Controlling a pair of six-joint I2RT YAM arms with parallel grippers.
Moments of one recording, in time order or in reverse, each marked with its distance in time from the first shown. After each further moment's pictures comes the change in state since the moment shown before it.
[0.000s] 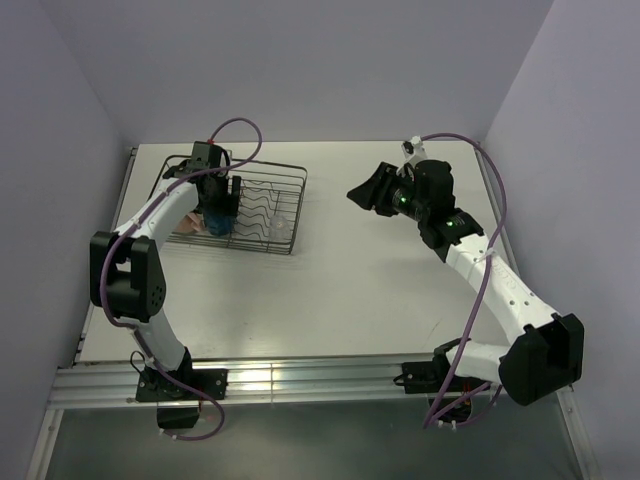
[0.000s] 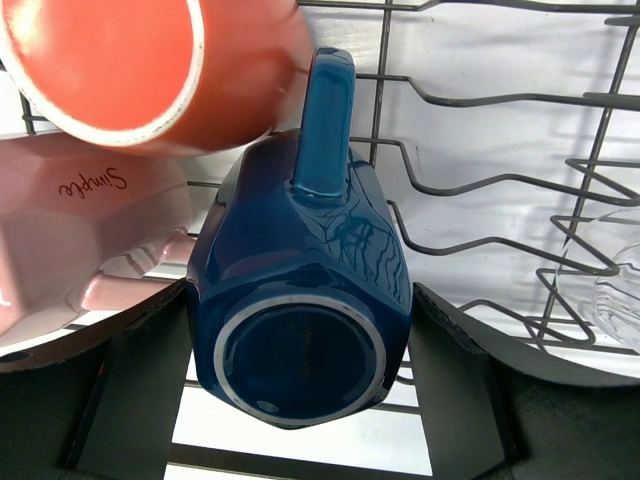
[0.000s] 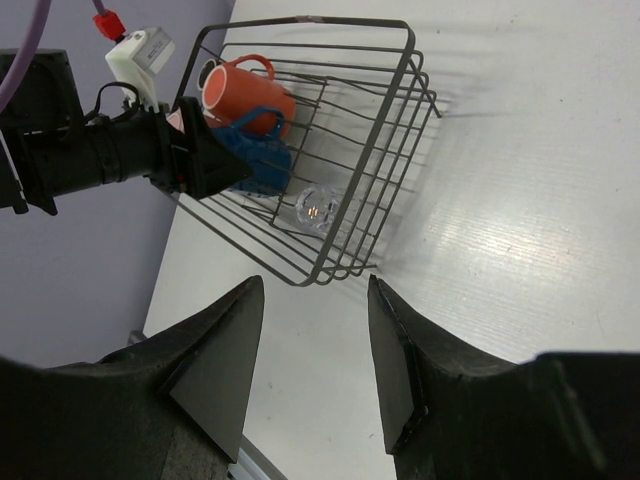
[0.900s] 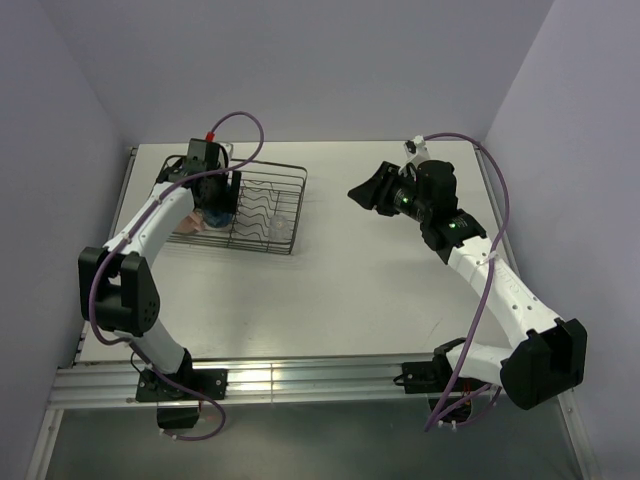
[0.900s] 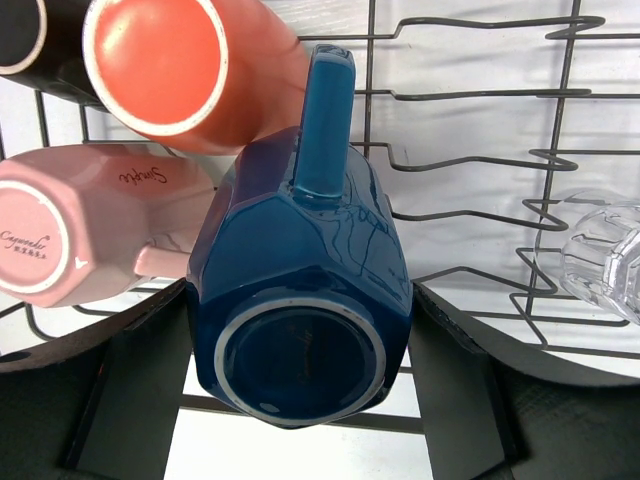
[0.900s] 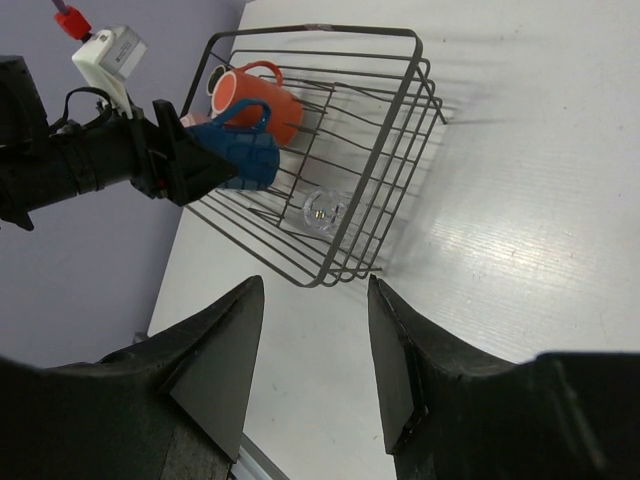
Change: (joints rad) left arm -0.026 -0.108 -0.017 0.010 -0.026 0.047; right arm 0.000 -0.021 0.000 0.000 0.001 0.003
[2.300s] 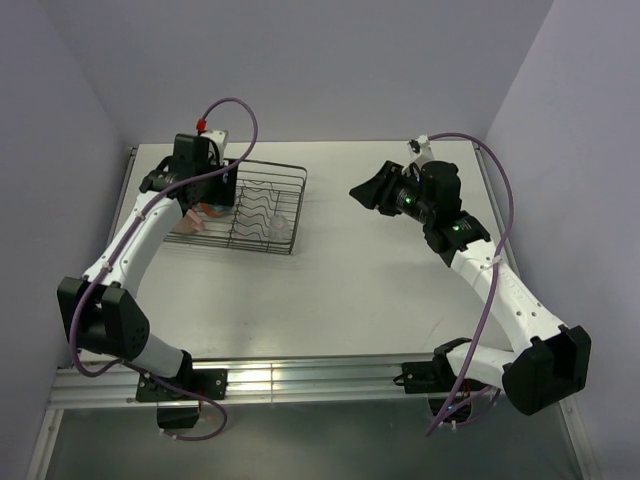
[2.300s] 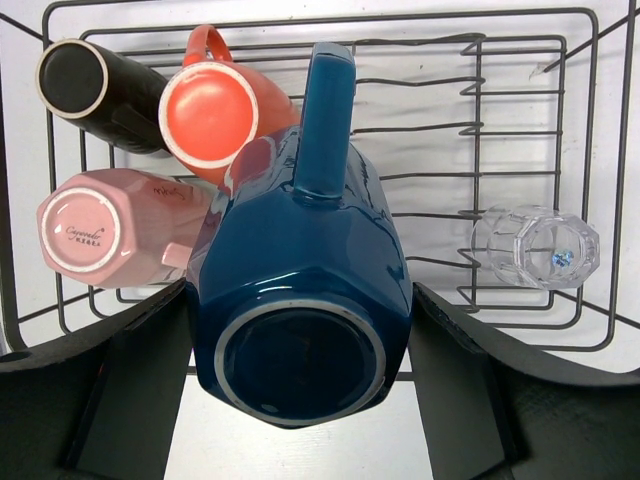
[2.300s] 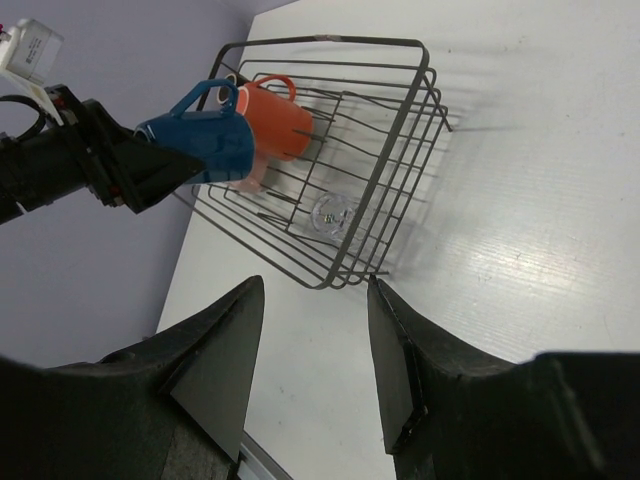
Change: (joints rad) left arm -0.015 -0.150 0.000 0.017 0.047 -0.002; right arm 0.000 -0.030 0.000 -0.006 0.008 0.011
